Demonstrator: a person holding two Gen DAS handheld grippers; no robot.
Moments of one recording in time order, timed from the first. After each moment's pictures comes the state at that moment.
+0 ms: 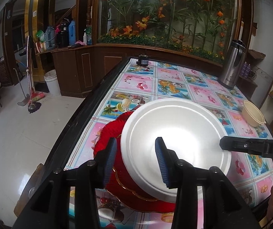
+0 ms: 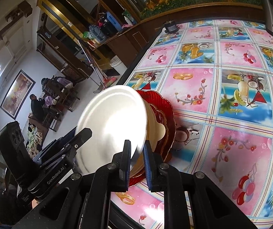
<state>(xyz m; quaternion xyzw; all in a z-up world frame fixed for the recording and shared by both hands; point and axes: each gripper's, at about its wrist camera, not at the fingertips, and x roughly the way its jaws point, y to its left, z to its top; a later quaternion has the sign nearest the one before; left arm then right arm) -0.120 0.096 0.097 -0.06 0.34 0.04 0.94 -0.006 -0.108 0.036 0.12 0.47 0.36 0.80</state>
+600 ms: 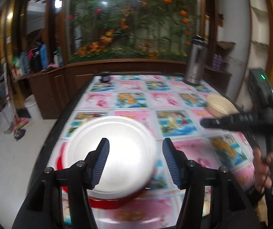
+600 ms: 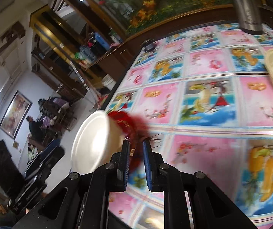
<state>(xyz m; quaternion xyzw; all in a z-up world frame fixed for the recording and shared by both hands) -0.140 -0.011 0.130 0.01 0.31 -0.07 0.95 0.004 -0.216 0.044 0.19 0.43 0.29 0.83</state>
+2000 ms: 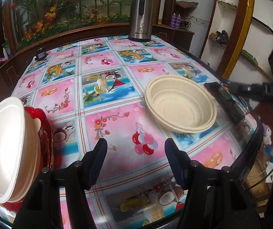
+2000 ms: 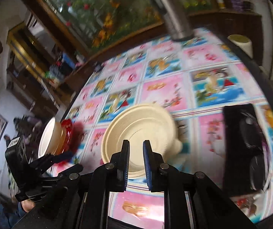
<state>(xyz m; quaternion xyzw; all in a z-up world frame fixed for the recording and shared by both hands) -0.103 -0.127 0.069 0.05 0.42 -0.21 0.88 -0.078 -0.399 0.046 0.20 0.40 0.17 0.88</state>
